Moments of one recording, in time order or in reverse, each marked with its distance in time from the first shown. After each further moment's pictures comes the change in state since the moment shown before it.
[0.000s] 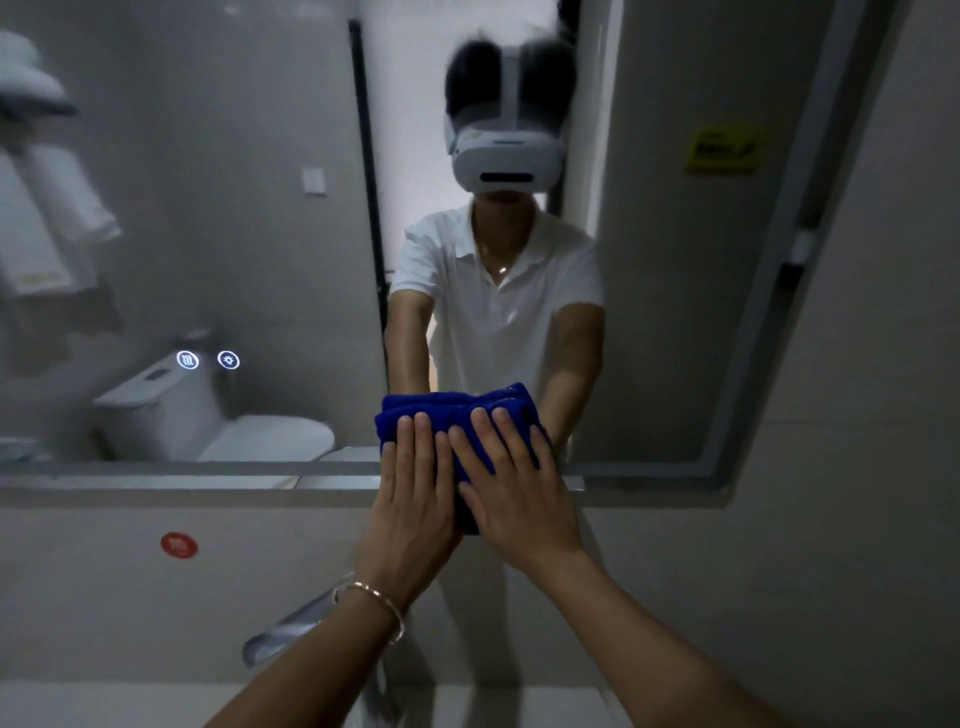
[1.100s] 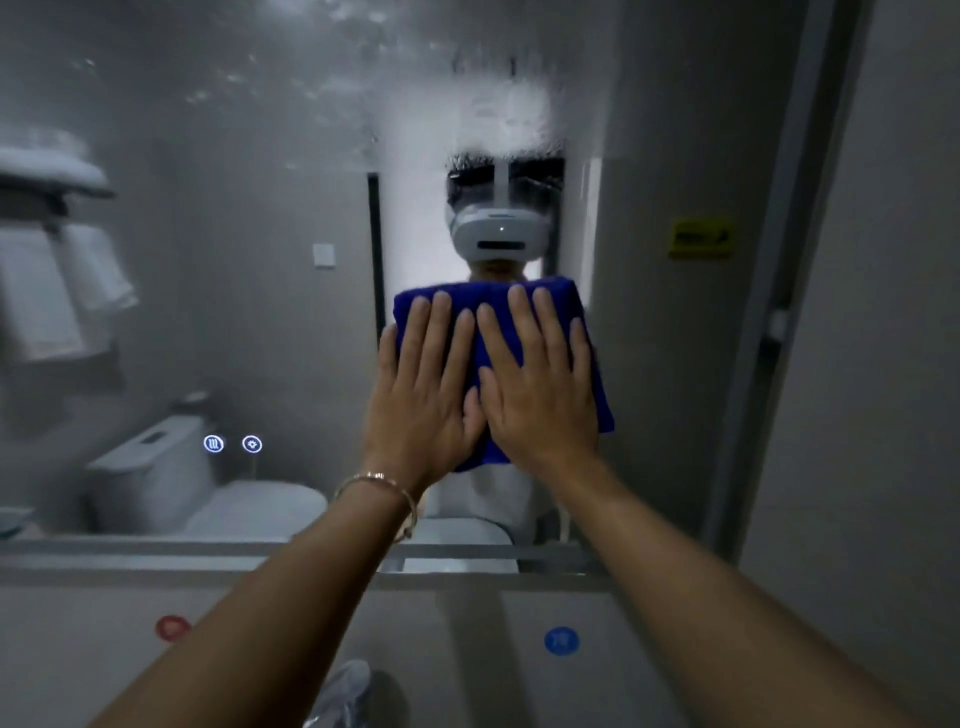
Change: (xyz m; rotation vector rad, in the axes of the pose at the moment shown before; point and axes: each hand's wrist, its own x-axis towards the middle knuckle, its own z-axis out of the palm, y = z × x) left_hand 0.151 -0.048 -0.088 -0.093 0.375 -0.019; right_hand 0.154 0.059 -0.068 -0.008 0.206 0.142
